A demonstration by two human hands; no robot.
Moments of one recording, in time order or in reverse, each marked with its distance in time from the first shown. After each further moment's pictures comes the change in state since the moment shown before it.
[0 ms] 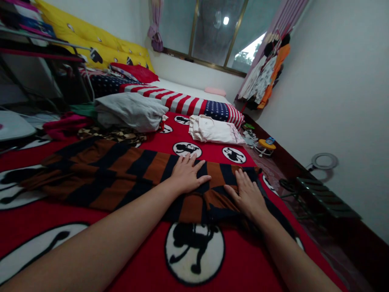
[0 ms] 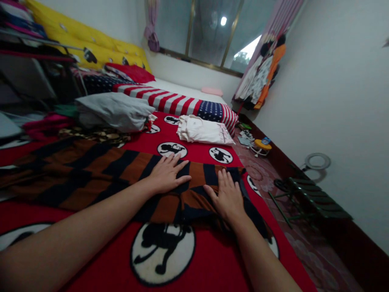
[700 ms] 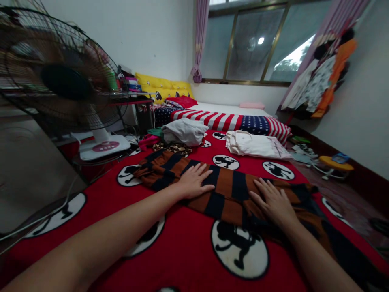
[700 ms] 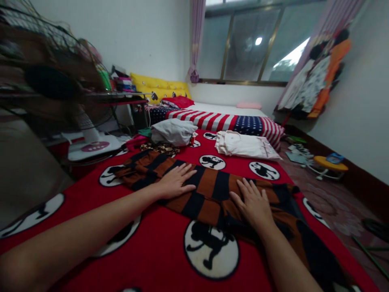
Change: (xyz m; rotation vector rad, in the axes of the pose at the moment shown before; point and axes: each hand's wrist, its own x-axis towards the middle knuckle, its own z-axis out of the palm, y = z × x) left_hand -0.084 -0.073 -0.044 0.112 -0.057 -0.060; right_hand 0.023 -0.033 0.014 0.055 0.107 -0.197
